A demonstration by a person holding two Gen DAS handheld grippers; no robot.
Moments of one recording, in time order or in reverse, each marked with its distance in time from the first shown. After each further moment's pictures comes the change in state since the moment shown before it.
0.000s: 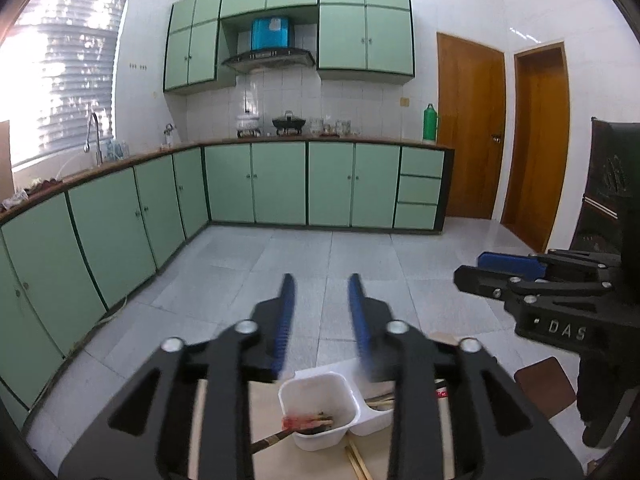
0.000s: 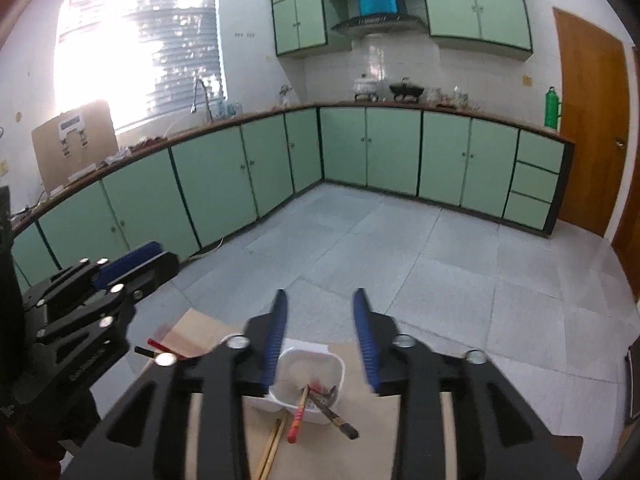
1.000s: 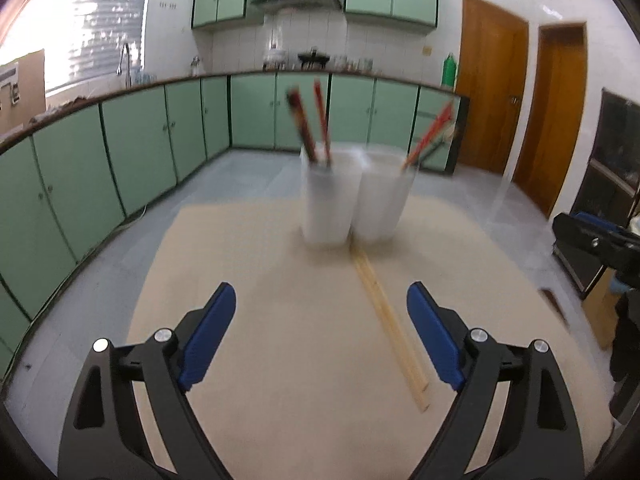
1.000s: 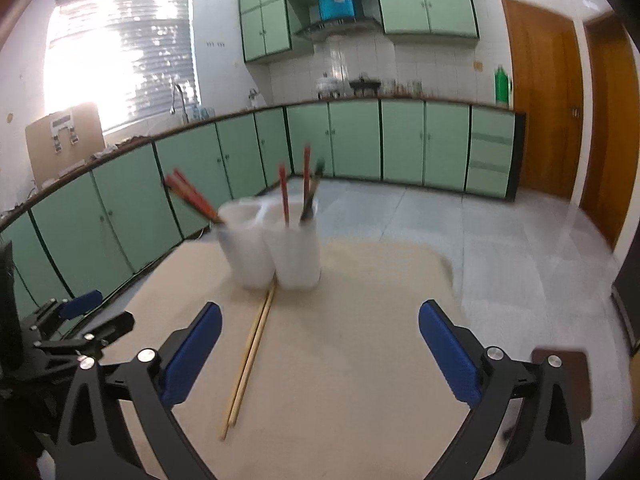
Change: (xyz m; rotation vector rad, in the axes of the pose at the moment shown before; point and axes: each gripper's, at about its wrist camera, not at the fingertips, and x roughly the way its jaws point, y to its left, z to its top) left arm -0.110 -0.001 -0.207 -0.085 0.245 0.054; right arm -0.093 0.016 -0.211 0.113 0.029 -0.077
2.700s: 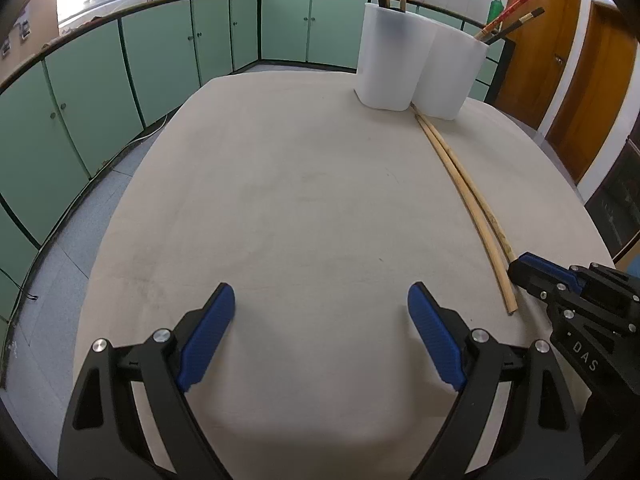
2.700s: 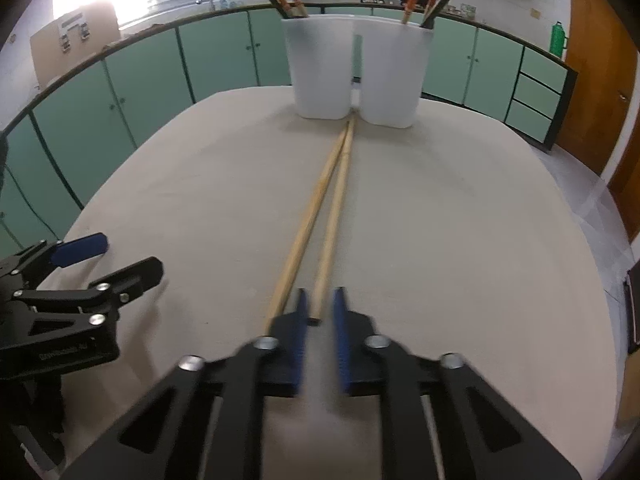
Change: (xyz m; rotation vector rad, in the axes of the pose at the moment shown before) left arm 0.044 0.038 -0.077 -0.093 0.275 0.074; right arm 0.077 0.082 -0.094 -0.143 0.318 0.033
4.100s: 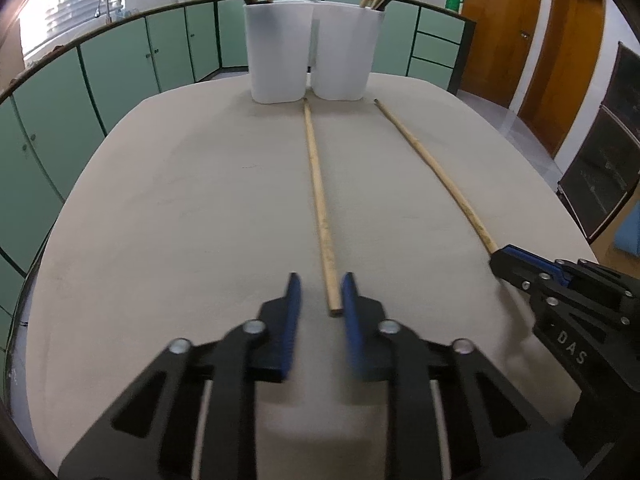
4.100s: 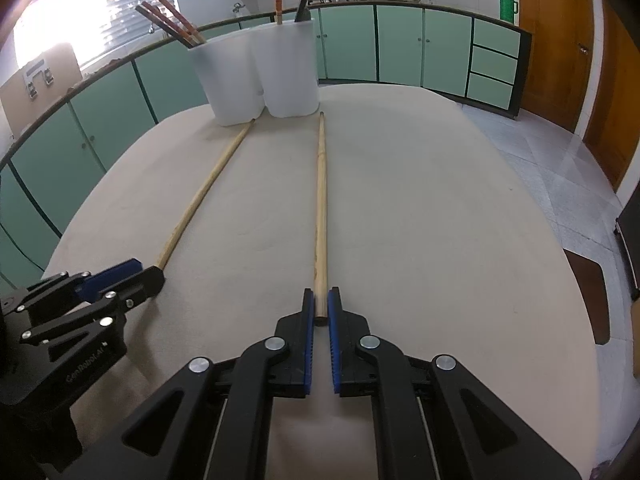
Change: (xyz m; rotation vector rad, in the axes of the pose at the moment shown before) left arm 0.002 -0.098 -0.012 0.109 -0.002 -0.061; right arm -0.027 -0.074 -0.029 0.150 -0.017 -0.057
